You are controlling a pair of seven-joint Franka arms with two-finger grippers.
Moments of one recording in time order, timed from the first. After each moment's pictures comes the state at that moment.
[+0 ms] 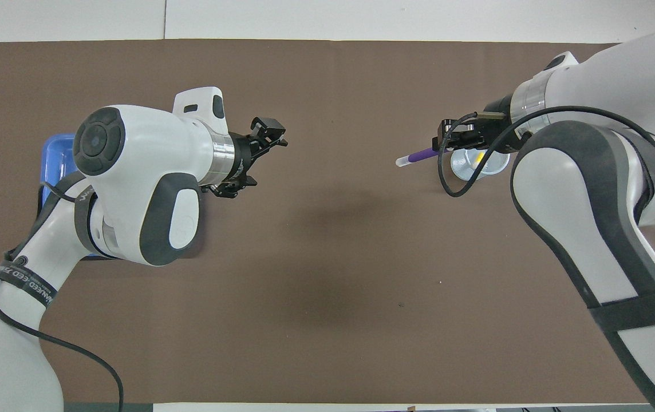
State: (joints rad) left arm -0.43 0.19 -0.03 -1.88 -0.35 2.33 -0.91; right arm 0.15 0.18 0.05 -1.67 0.32 1.97 0.03
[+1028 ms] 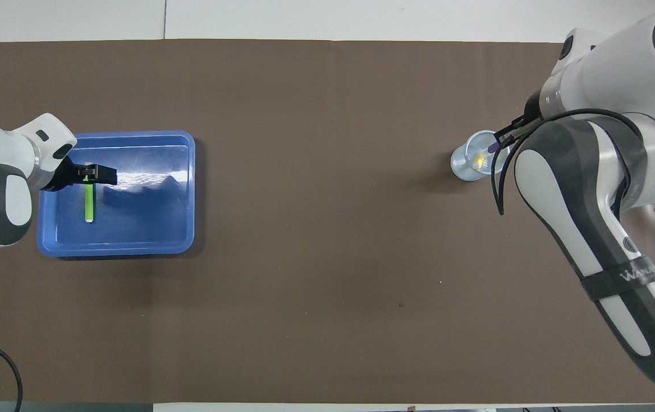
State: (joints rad) left arm 0.06 0.23 -0.02 -2.03 -0.04 2.30 0.14; right arm 0.08 0.23 0.04 -1.66 -0.03 1.97 -0.33
